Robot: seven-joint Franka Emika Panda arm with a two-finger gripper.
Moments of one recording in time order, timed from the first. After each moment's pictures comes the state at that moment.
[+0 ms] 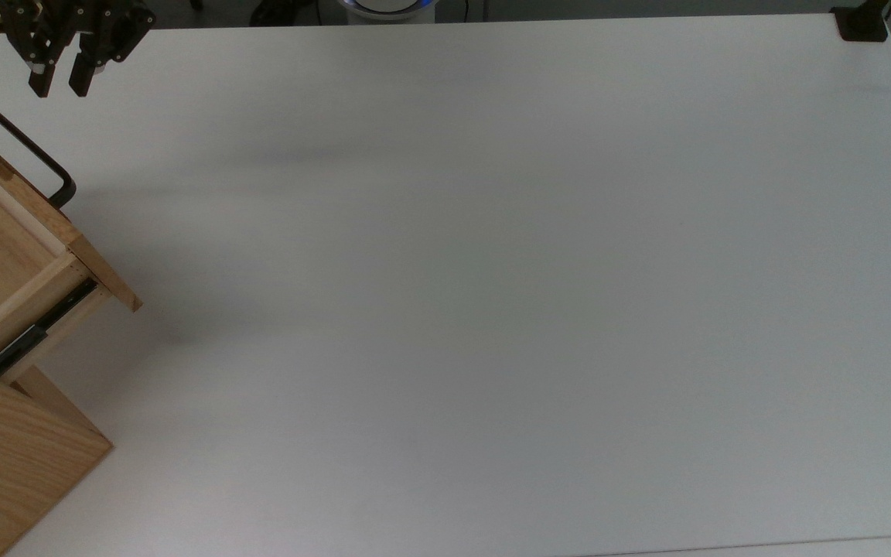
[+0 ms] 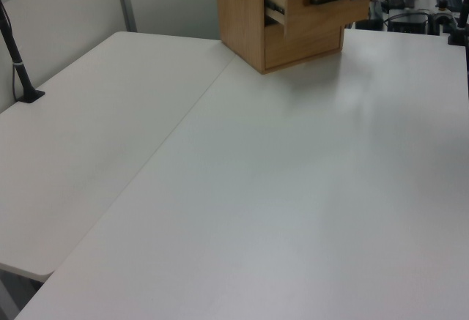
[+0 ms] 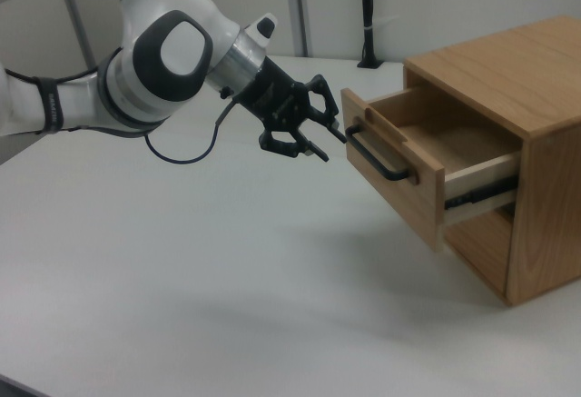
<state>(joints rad) -0.13 -0.05 -0.14 -1.93 -0.61 2.36 -0.69</state>
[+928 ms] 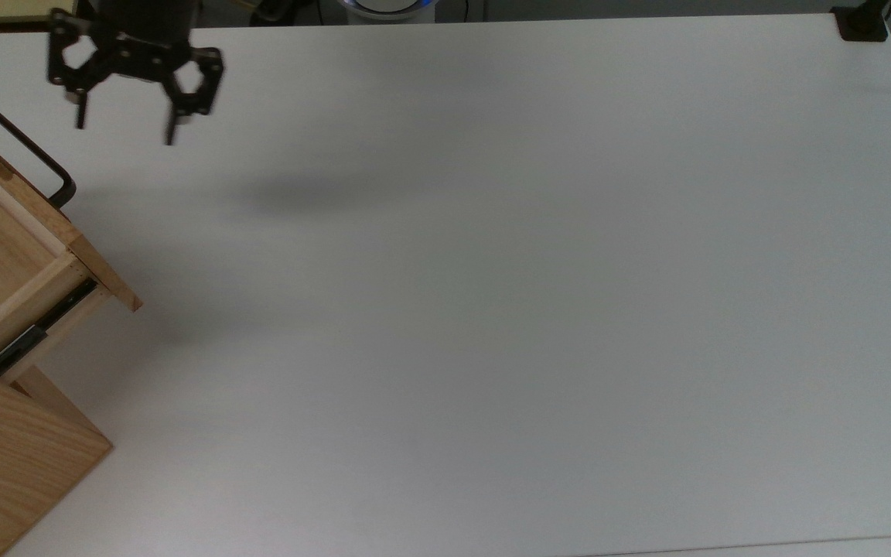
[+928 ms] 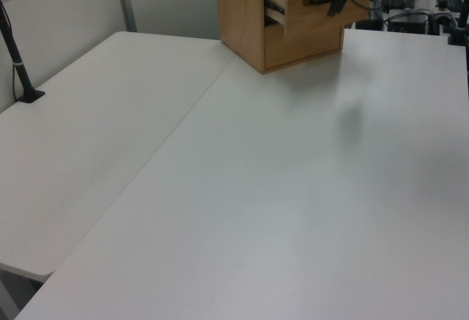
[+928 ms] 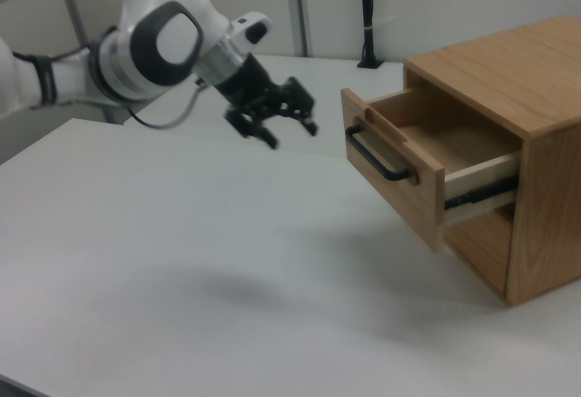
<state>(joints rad) -0.15 0.02 -0.02 -1.83 -0.44 2.26 -0.15</state>
